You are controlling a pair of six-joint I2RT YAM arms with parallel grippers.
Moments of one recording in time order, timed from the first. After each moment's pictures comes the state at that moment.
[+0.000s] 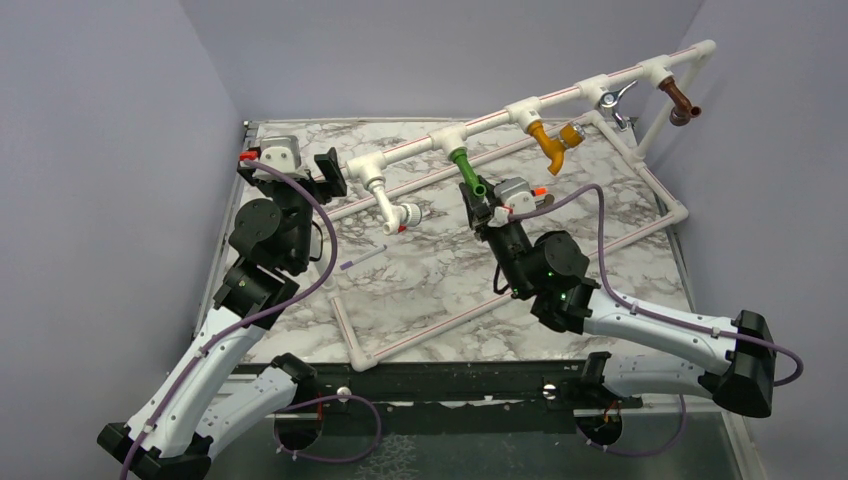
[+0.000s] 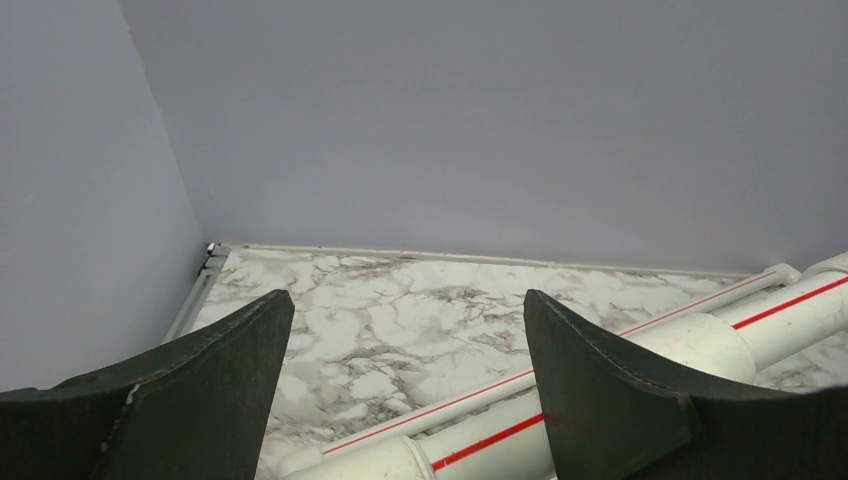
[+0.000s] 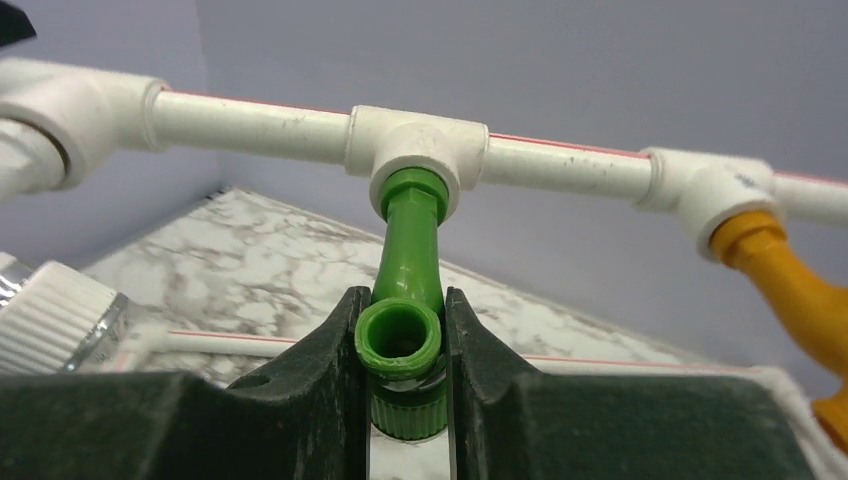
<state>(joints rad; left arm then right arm) -0.55 0.82 0.99 0.02 -0.54 0.01 1.09 1.11 0.83 0.64 0.60 -0.46</state>
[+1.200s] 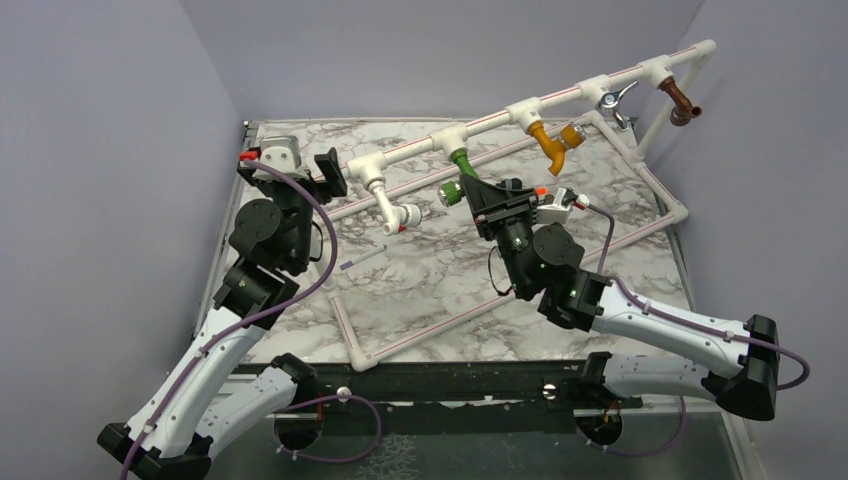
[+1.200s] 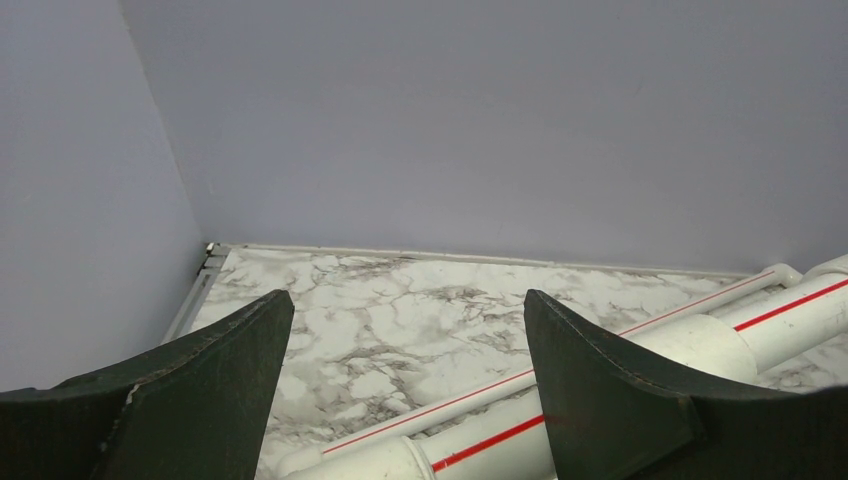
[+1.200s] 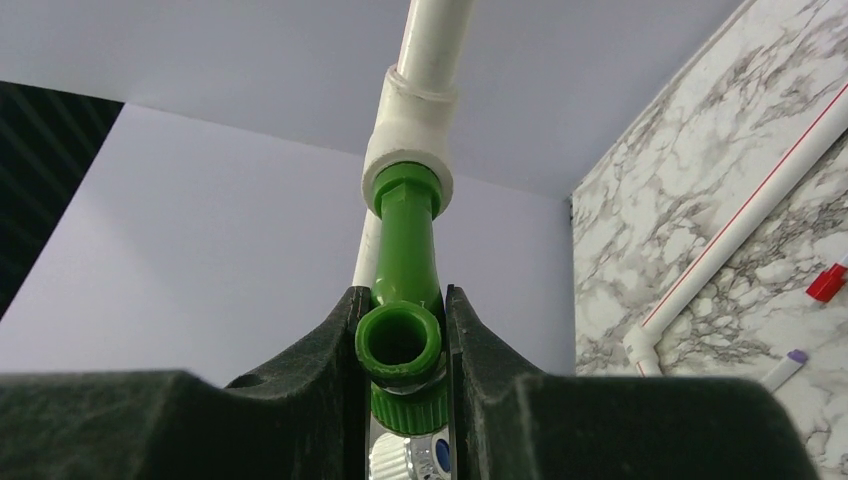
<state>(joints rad) -0.55 0.82 0.99 0.02 -0.54 0.01 1.09 1.08 0.90 0.37 0.84 1.18</state>
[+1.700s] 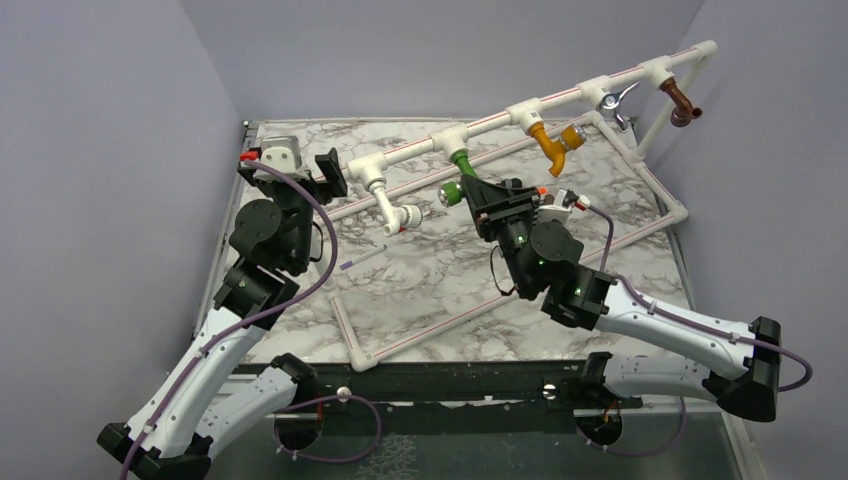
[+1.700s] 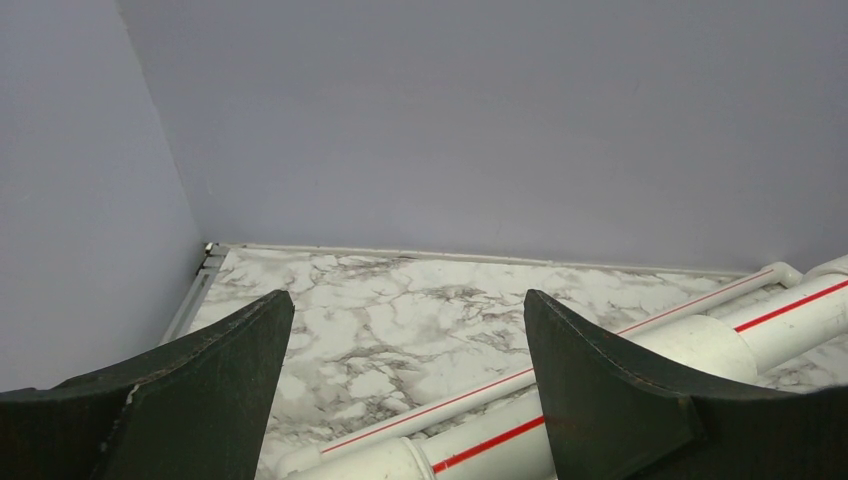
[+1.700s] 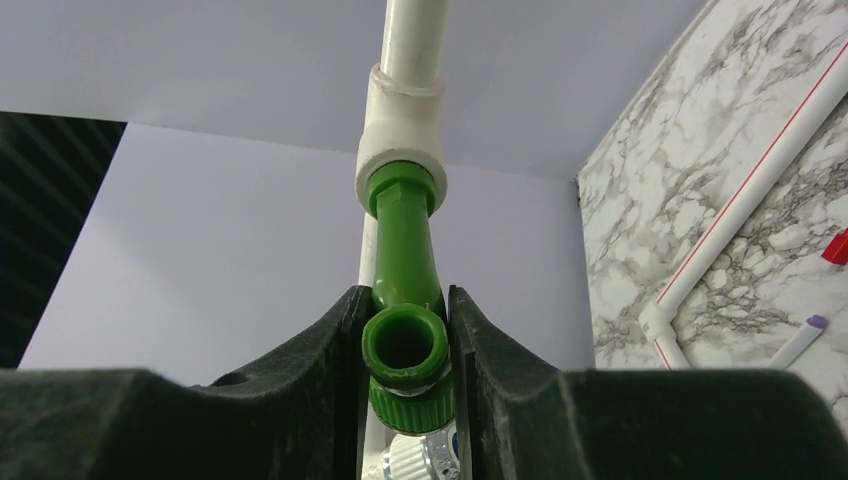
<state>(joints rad) -0.55 0.82 0.99 0.02 -0.54 0.01 1.09 1.07 0.93 0.26 0.84 1.32</state>
